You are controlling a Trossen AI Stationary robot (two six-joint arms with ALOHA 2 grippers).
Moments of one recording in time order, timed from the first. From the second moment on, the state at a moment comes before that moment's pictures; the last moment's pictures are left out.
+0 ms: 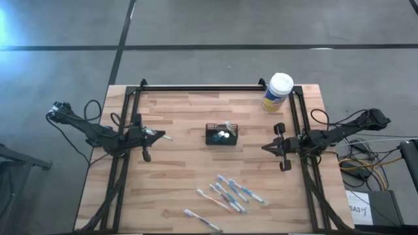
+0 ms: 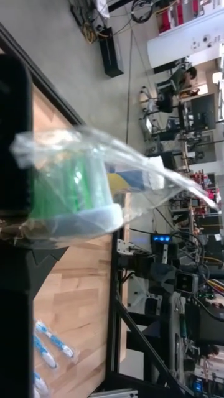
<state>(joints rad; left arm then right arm) -0.49 0.45 0.40 0.01 -0.81 -0.02 0.33 0.47 0.04 0.57 0.24 -0.13</state>
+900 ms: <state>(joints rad) -0.49 0.45 0.40 0.01 -0.81 -0.03 0.33 0.47 0.04 0.64 0.24 -0.05</state>
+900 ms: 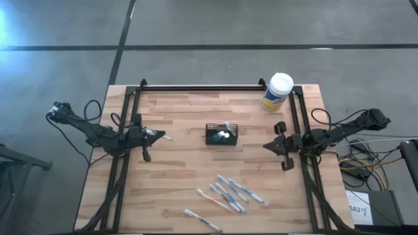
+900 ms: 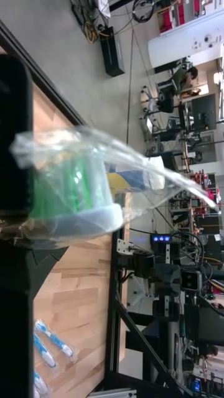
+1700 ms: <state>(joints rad) -0.49 0.45 0.40 0.01 -0.80 -0.03 0.33 0.48 0.04 0.68 0.24 0.01</state>
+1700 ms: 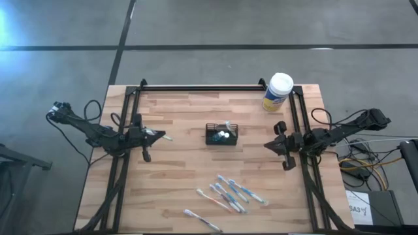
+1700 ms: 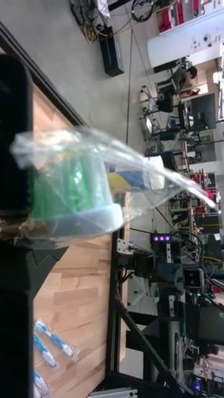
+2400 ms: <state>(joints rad) -0.46 0.56 0.42 0.19 -0.72 -0.01 0.33 0.48 0.04 0.69 0.24 -0.01</state>
